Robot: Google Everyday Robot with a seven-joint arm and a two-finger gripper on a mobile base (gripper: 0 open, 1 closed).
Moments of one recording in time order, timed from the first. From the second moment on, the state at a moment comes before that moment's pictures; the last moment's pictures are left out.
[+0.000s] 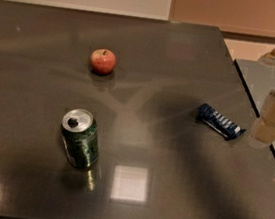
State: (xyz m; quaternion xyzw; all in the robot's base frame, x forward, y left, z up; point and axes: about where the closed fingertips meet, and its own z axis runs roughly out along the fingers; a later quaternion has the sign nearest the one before) arm 0.438 -0.217 0.976 -0.60 0.78 -0.03 0.16
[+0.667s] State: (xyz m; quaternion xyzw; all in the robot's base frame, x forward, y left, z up) arm 0.445 -0.219 0.974 -0.60 0.79 -0.03 0.16
